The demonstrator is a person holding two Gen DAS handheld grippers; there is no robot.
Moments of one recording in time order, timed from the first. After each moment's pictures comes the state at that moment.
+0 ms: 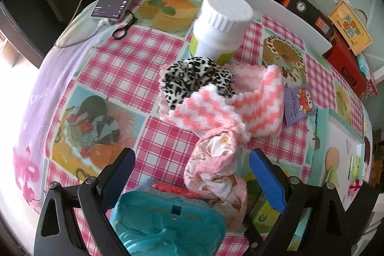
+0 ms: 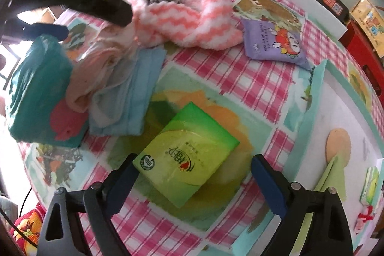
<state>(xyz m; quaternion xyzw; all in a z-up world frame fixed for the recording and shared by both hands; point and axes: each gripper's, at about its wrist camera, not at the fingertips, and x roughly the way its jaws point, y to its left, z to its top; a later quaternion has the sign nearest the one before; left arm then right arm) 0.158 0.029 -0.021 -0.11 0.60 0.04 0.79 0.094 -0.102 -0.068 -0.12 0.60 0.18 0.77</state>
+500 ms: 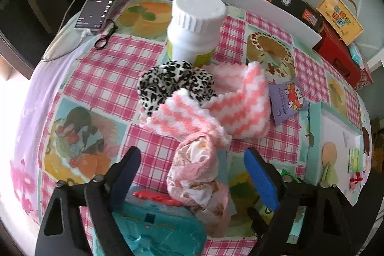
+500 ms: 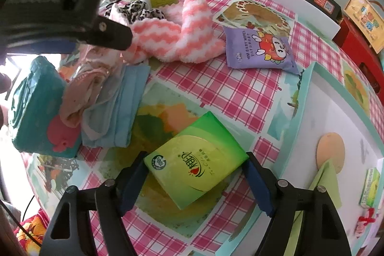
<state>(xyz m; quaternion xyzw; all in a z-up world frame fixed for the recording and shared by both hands) 0.163 0.015 -0.025 -0.09 0.59 0.01 0.80 0.121 -0.135 -0.067 -0.10 0.59 0.18 0.78</state>
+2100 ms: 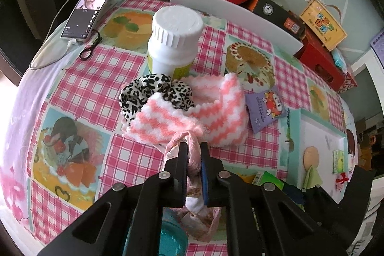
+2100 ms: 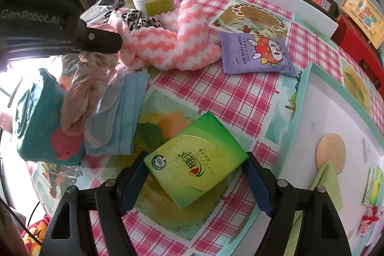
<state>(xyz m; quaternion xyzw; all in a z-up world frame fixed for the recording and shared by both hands) 0.160 0.012 -0.013 -0.12 0.56 -0.04 0.82 0.121 -0.138 -0.063 -0.08 0.58 0.18 0.79</state>
